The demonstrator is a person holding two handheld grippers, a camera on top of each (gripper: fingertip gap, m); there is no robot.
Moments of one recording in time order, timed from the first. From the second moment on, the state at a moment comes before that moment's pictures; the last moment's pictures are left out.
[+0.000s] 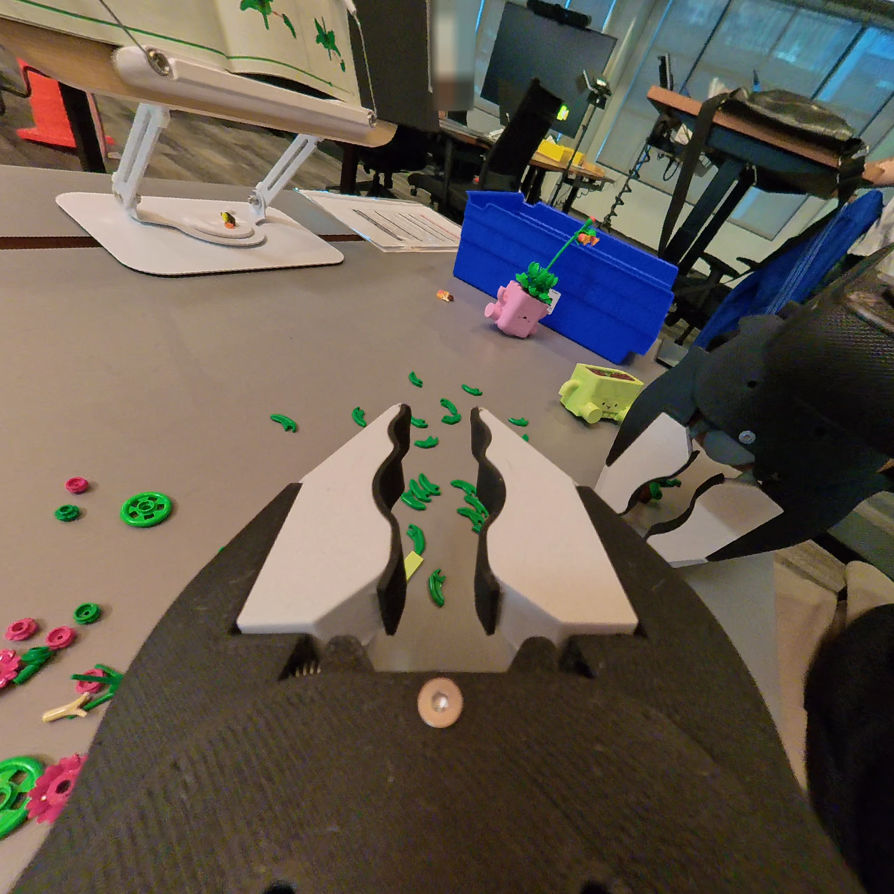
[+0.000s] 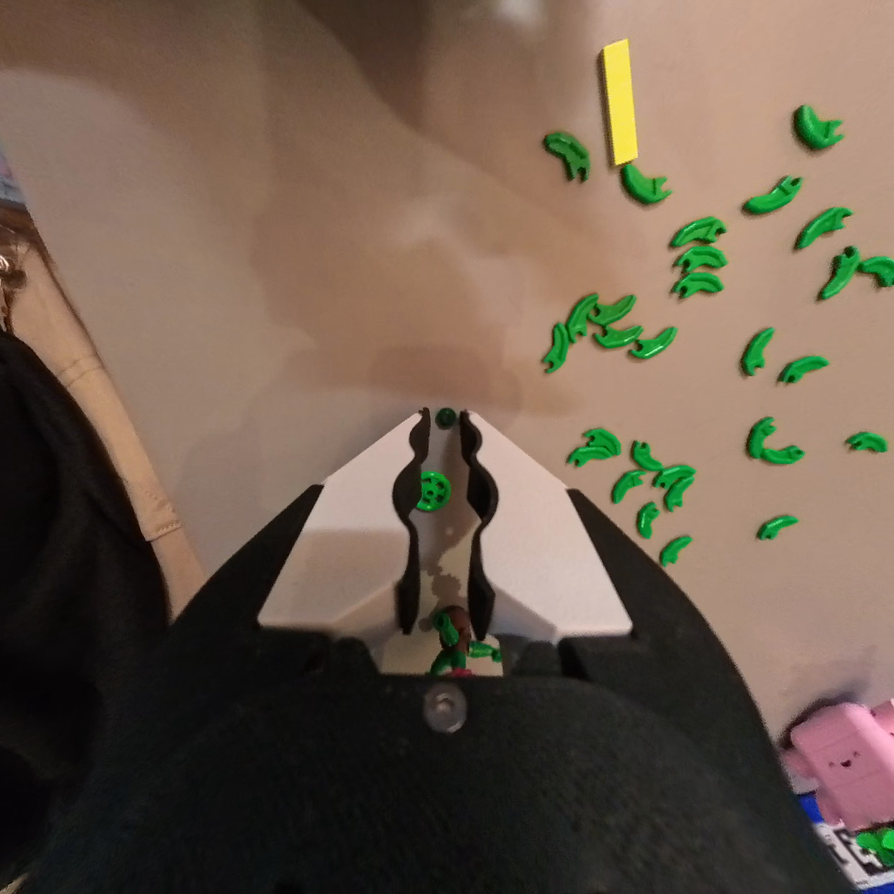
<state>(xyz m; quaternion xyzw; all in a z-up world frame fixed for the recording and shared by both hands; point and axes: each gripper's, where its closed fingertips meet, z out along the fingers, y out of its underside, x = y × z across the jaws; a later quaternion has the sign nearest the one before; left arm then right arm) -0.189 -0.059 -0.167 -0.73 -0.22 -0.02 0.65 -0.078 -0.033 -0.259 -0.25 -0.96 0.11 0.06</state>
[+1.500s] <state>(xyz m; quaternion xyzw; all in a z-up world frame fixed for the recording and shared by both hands) -0.190 -0.054 -0.177 -0.74 -0.22 0.00 0.63 -0.056 -0.004 -0.254 -0.20 -0.97 0.08 0.03</state>
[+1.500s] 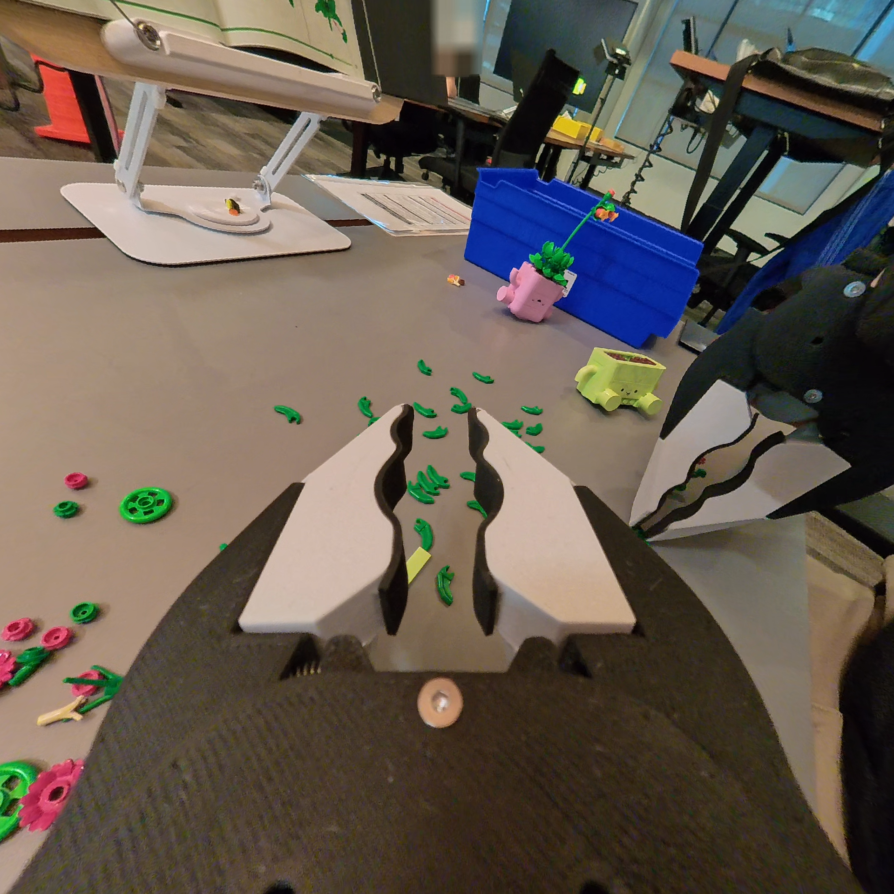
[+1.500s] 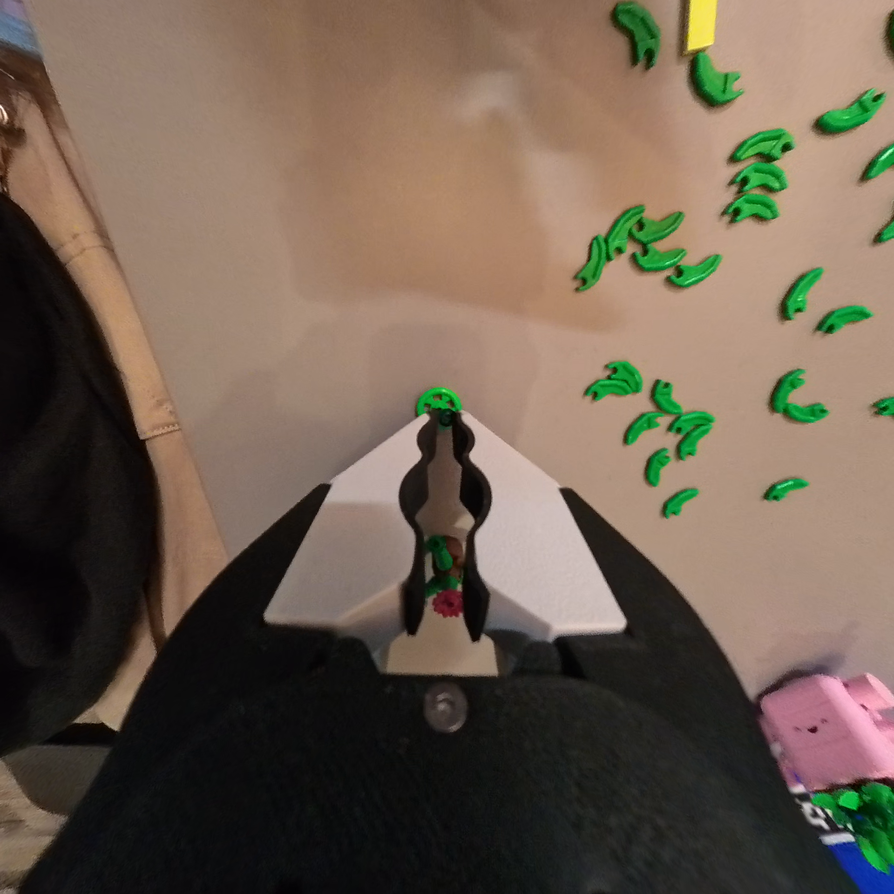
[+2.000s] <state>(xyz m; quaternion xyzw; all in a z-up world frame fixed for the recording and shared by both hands) -0.190 -0.054 -0.179 -0.75 -0.22 0.00 0.63 -0.054 -0.006 -0.255 -0.19 -0.98 0.08 0.03</state>
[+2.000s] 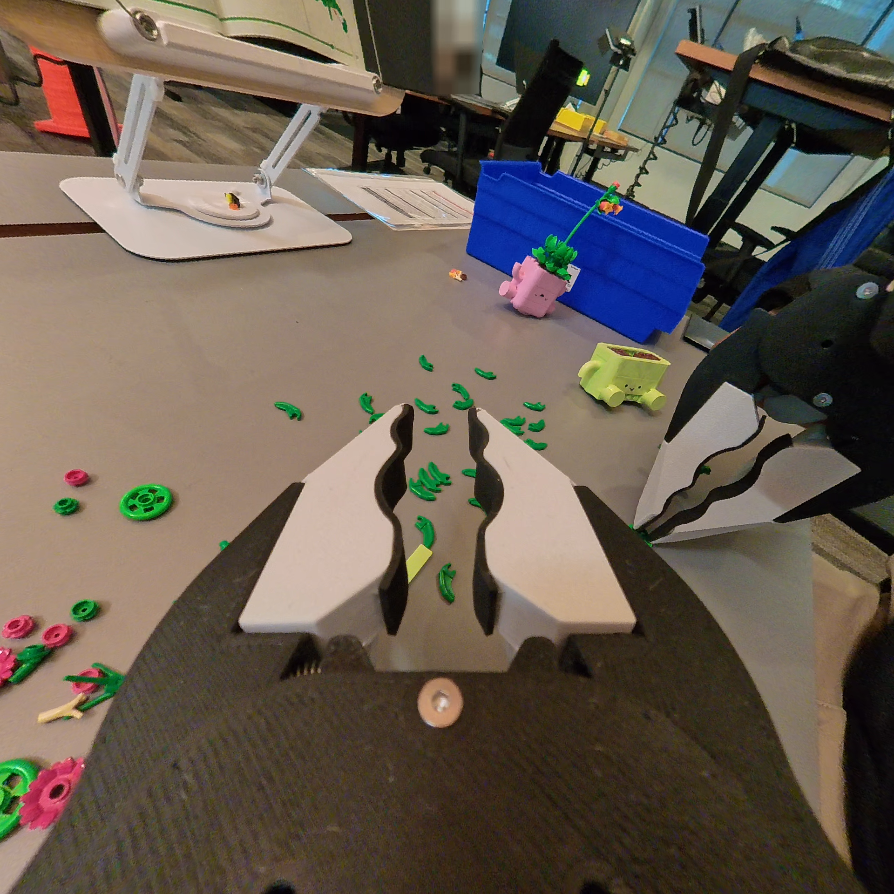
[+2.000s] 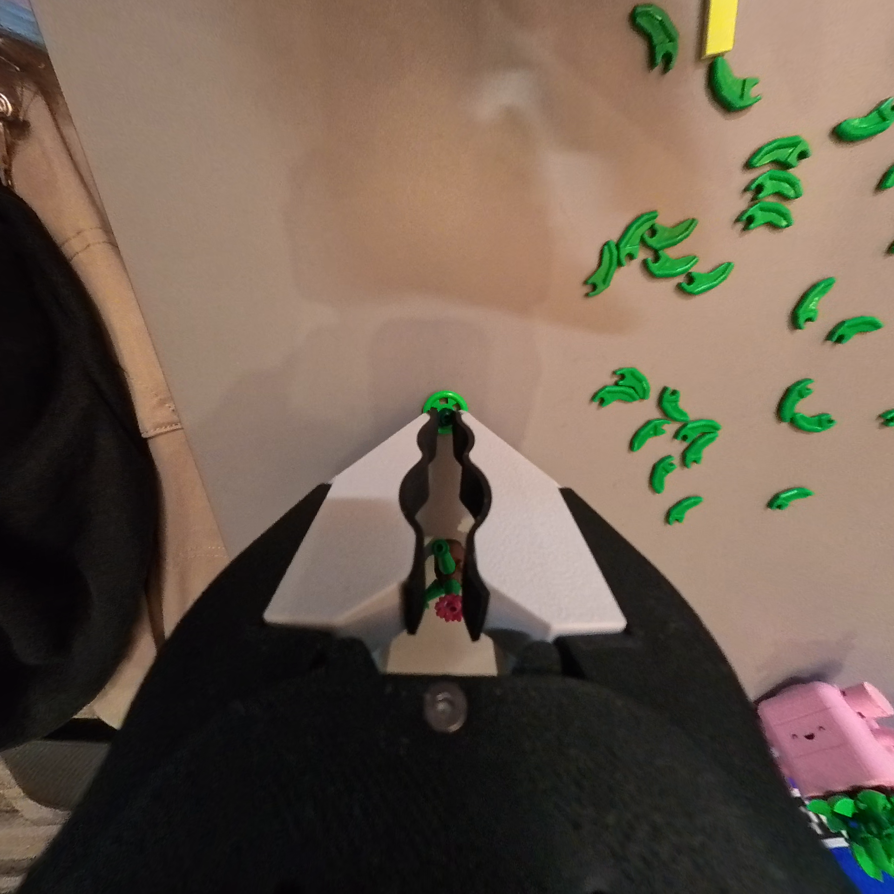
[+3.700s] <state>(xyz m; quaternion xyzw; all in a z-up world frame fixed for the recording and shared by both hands) -0.189 -0.051 -0.186 -0.76 -0.22 -0.01 0.61 -0.067 -0.003 -0.244 -0.22 -0.97 0.07 0.05</state>
